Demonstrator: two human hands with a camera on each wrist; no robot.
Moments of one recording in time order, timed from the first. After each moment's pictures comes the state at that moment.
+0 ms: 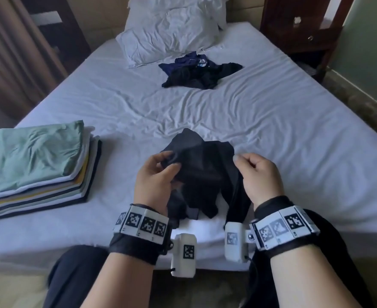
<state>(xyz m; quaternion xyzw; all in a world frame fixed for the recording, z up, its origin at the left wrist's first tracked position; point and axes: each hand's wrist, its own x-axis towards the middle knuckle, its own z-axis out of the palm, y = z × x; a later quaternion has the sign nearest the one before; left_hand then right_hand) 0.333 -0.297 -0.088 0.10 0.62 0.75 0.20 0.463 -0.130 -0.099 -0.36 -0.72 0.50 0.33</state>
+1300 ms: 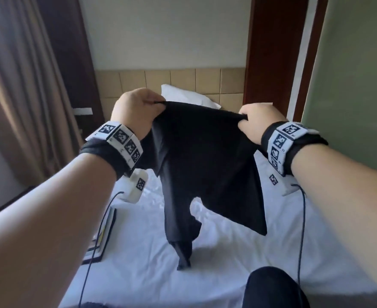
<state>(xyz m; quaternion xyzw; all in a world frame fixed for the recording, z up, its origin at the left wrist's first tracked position) 0.286 -0.329 0.255 0.37 0.75 0.51 -0.20 0.472 -0.098 0.248 -0.27 -0.92 0.04 0.27</state>
